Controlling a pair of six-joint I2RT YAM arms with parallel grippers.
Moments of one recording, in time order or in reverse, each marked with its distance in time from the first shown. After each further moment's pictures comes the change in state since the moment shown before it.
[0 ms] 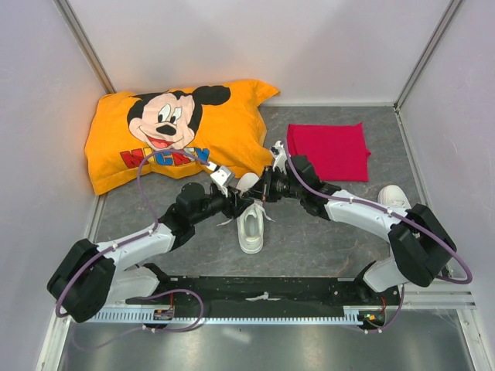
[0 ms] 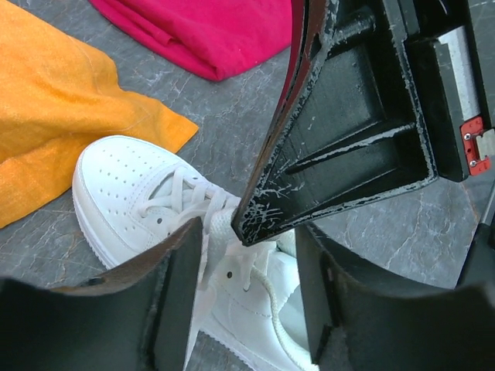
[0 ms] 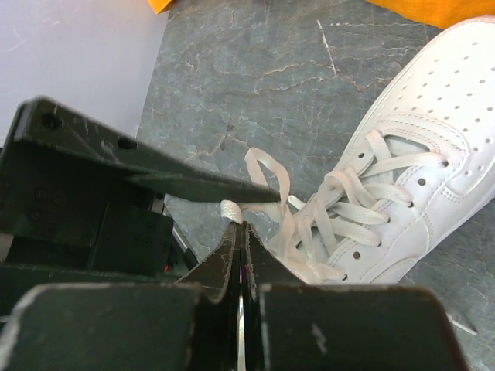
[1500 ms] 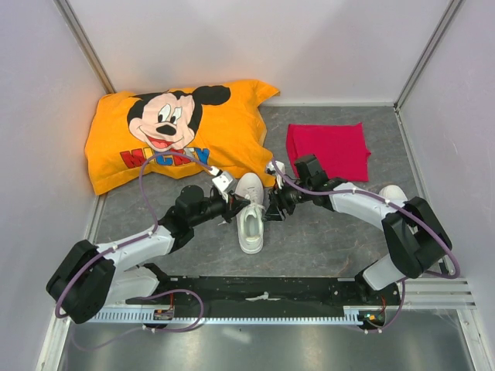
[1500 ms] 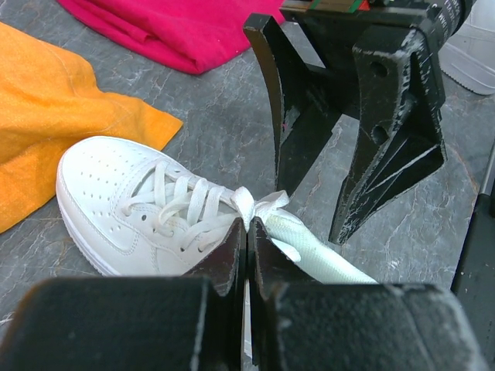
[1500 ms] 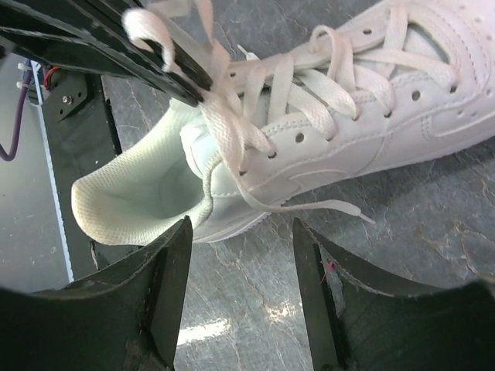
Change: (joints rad) left arm -0.006 -0.004 -0.030 0.024 0.064 0.068; right arm -0.158 0.059 0.003 -0.342 -0.423 -0.822
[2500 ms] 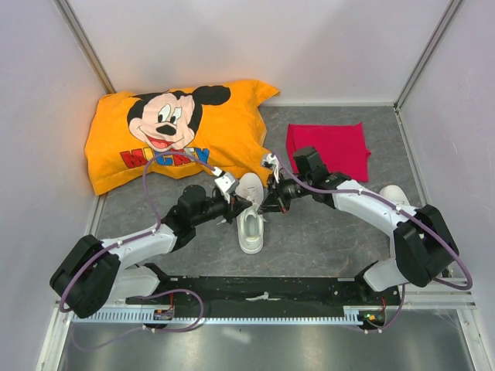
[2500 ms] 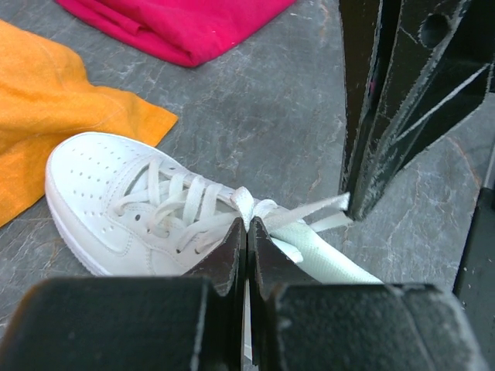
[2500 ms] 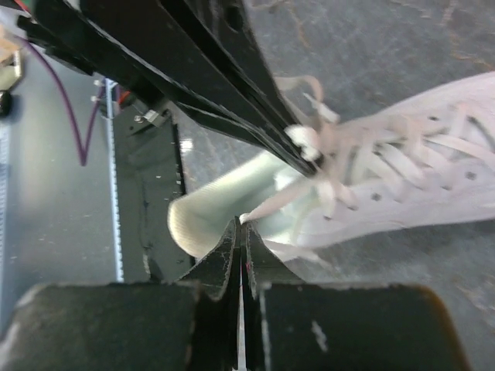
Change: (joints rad) left arm 0.002 0.045 0.001 0.027 0.015 0.005; right arm 0.017 -0.064 0.085 -0.049 -0.114 0.017
